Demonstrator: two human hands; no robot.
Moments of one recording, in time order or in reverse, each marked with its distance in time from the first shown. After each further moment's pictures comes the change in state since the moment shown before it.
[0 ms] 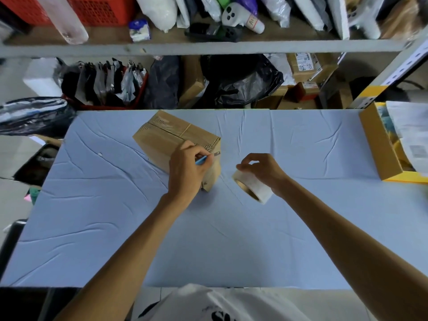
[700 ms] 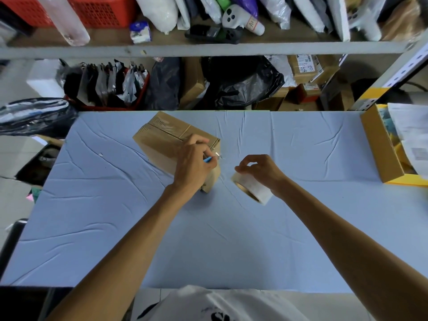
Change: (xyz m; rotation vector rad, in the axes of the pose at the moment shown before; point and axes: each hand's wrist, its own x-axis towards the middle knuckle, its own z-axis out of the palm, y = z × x) left_hand 0.019 0.000 0.015 0.101 -0.147 -0.007; right_hand 0.002 0.000 -0.002 -0.031 -0.045 -0.022
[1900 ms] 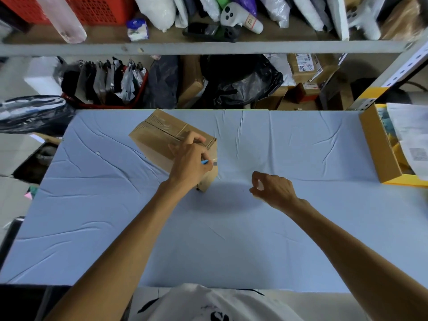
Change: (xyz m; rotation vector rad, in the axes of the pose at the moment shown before) left_hand 0.006 -0.011 0.001 0.043 -0.181 -0.016; right_hand -0.005 0.061 -0.014 -0.858 0.029 -0.099
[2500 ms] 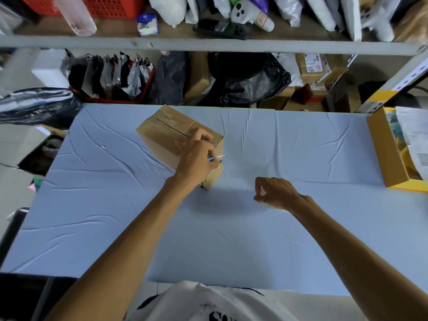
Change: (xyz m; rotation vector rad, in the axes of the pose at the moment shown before) left_hand -0.002 0.006 -0.005 -0.011 -0.002 -0.015; right_hand 0.004 -0.002 0.000 -0.127 -0.196 -0.120
